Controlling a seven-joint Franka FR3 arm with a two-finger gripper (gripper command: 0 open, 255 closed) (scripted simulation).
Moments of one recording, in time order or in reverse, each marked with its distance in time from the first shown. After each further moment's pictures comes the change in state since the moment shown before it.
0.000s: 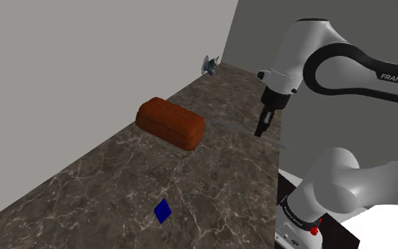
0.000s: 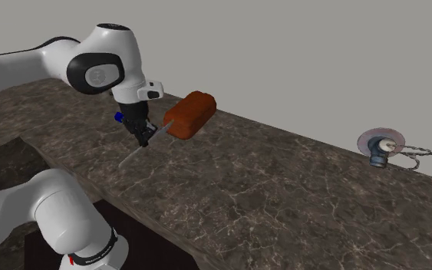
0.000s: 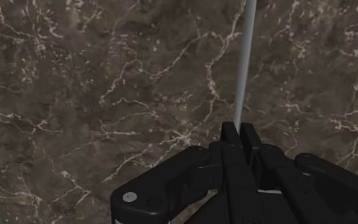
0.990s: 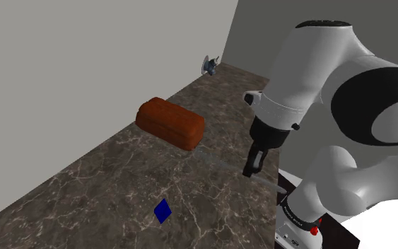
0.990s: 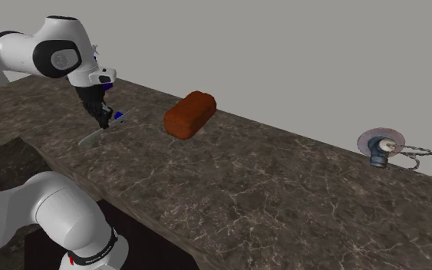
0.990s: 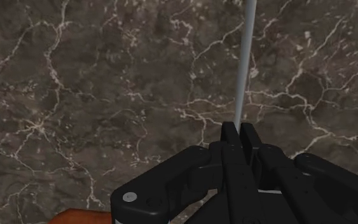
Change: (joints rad) arm 0.147 0.060 0.367 0.099 0.289 0.009 0.367
